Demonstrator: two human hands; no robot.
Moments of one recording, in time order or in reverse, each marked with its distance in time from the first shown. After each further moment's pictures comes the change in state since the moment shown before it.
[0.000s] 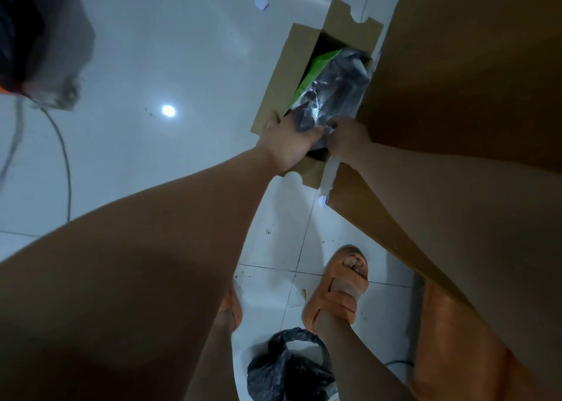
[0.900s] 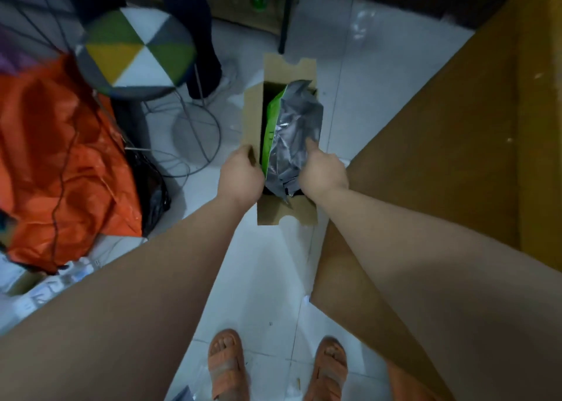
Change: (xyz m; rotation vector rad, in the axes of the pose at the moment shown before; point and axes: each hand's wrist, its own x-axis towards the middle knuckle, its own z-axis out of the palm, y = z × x) left_hand -0.250 0.250 -0.179 0.076 0.685 0.285; right_hand -0.251 -0.169 -0.298 -0.007 0.365 -0.364
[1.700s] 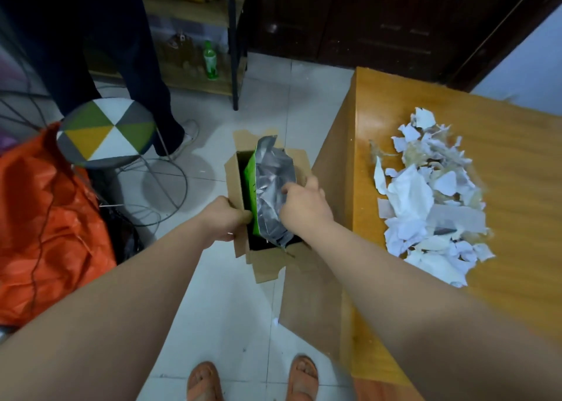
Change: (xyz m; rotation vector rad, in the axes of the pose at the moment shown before) left_hand -0.082 0.128 -0.026 -0.128 -0.478 -0.262; right_hand -0.118 0.027 -0.150 0.012 -0.006 0.101
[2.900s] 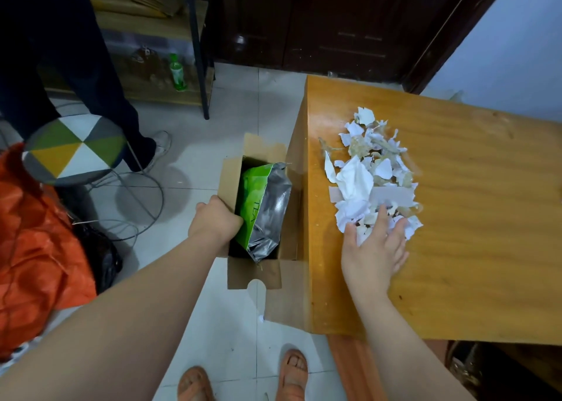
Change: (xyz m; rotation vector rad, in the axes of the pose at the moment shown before) left_hand -0.021 0.013 0.048 0.450 0.286 0.069; right_hand -0.119 0.118 -0.003 0.346 0.643 0.496
